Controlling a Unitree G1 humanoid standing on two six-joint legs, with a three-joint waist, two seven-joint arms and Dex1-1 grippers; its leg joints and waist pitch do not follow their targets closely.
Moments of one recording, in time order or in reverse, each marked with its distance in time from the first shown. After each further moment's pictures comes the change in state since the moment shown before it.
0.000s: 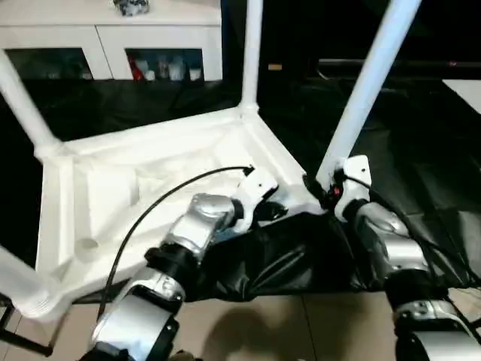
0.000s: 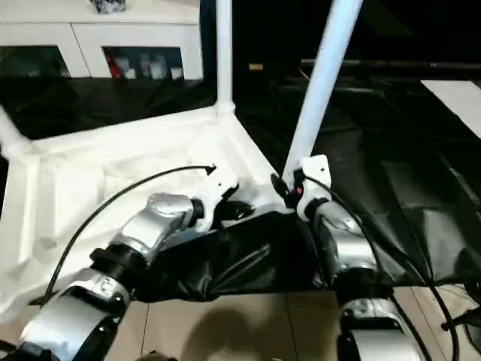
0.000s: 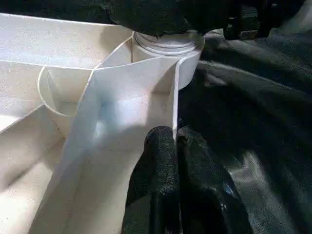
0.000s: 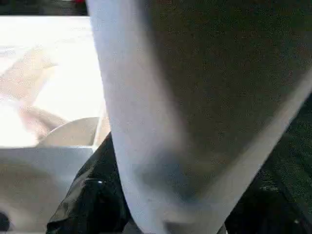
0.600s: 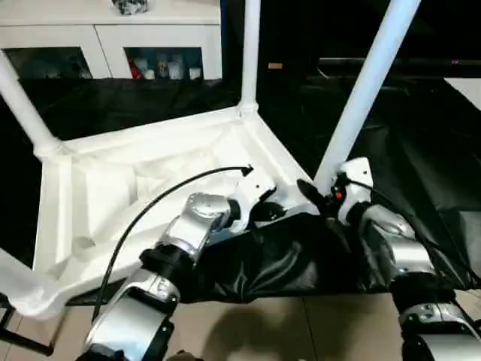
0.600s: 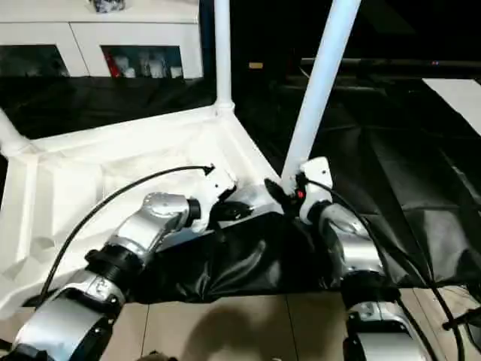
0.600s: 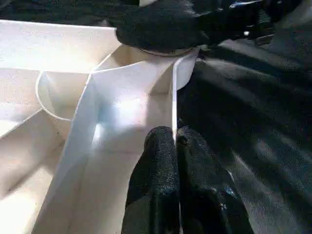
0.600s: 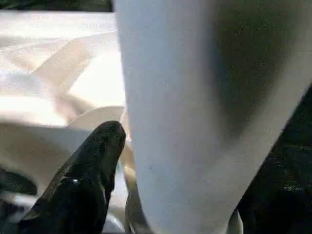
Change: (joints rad) left arm 0.032 0.068 -0.012 -0.046 -0.004 -0.049 -0.141; right arm 0.059 -0.102 0.050 -0.059 0.029 -0.035 0.295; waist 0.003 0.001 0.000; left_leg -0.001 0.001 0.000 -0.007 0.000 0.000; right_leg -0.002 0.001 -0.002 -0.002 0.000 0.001
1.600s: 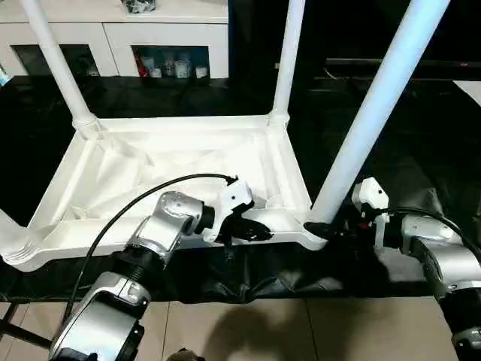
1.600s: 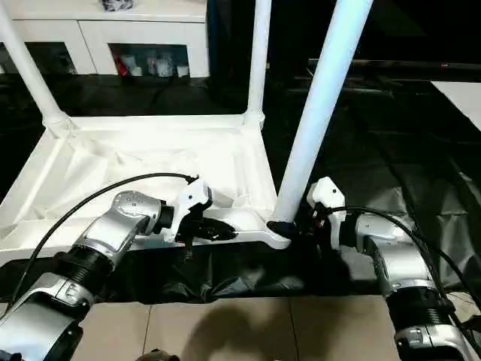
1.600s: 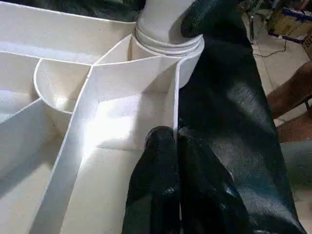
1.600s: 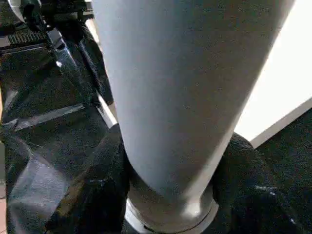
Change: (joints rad) left arm 0.035 0.130 -0.039 -0.051 -0.051 -0.026 -0.306; right arm 0.111 -0.190 0.080 -0.204 0.055 0.096 0.443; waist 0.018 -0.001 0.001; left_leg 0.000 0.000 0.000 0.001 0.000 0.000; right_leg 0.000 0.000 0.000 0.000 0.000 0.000
